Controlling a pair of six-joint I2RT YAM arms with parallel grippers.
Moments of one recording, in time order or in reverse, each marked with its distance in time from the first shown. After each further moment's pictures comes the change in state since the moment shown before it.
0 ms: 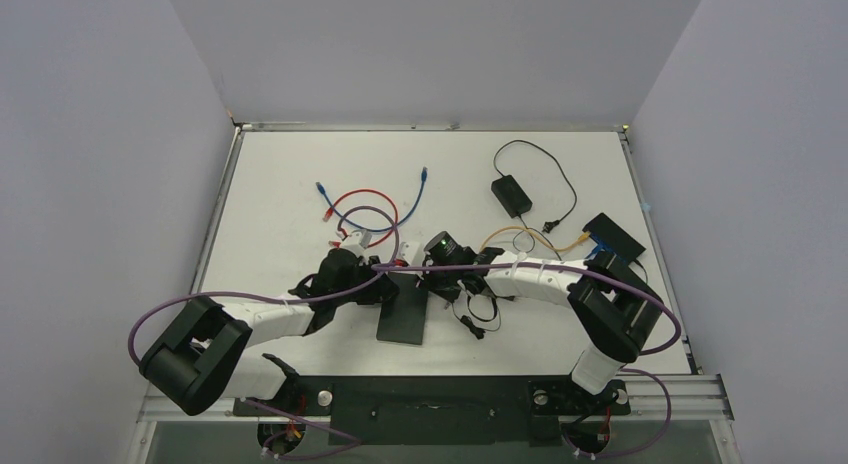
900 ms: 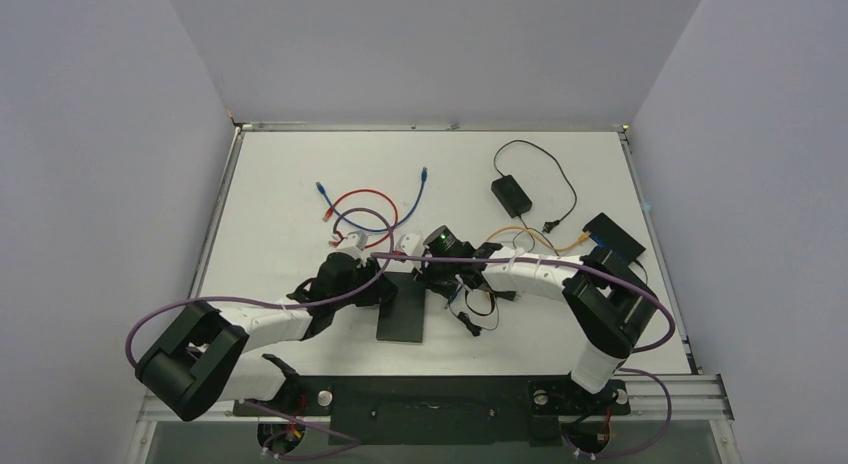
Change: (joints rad) left arm -0.015 -0.017 -0.035 0.047 -0.050 -0.040; right arm -0.020 0.032 0.033 0.002 -0.035 0.060
